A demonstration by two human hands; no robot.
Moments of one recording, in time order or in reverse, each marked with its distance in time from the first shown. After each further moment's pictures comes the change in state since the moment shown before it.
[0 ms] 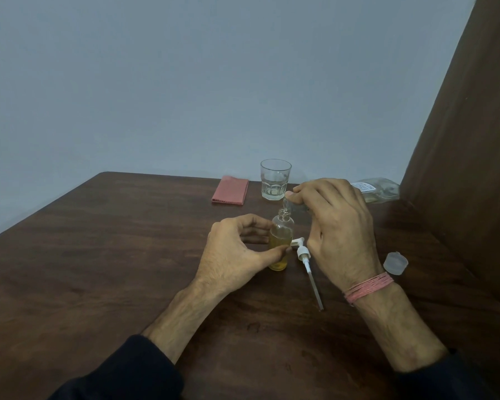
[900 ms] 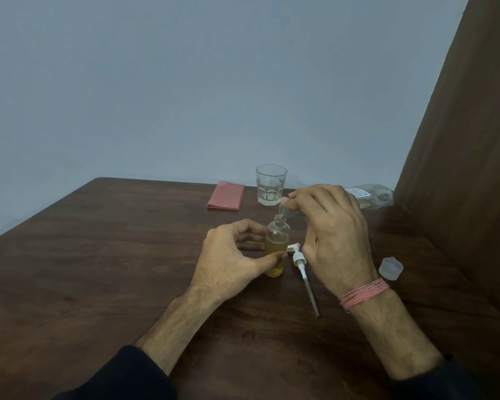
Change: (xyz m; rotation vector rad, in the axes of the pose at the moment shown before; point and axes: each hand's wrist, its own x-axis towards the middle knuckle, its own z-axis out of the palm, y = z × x) left_hand -0.001 0.002 0.001 0.000 0.009 -0.011; right_hand 0.000 0.000 0.001 -0.001 -0.003 0.012
